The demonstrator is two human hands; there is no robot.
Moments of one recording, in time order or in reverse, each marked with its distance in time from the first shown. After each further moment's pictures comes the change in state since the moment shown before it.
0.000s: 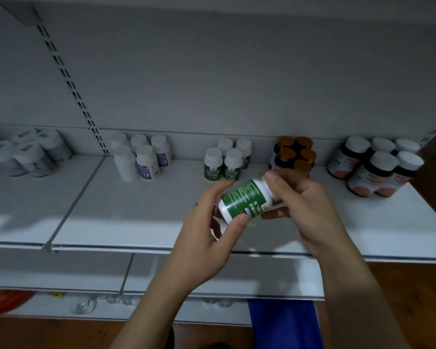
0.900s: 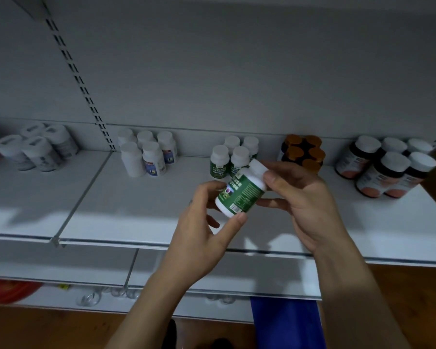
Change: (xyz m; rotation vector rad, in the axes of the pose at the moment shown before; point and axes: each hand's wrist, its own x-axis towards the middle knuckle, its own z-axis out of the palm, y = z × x) left_hand 0.001 -0.002 -0.011 0.066 0.044 -0.118; right_hand 0.011 0.006 0.010 0.177 -0.015 -0.003
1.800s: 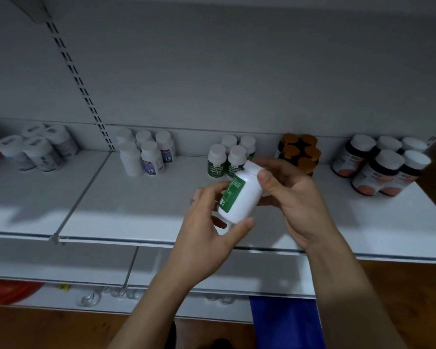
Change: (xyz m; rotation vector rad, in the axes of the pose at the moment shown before) left_hand -0.005 0.004 0.012 -0.004 -0.014 -0.024; right_hand -0.005 0.000 0.002 0.009 -0.075 -0.029
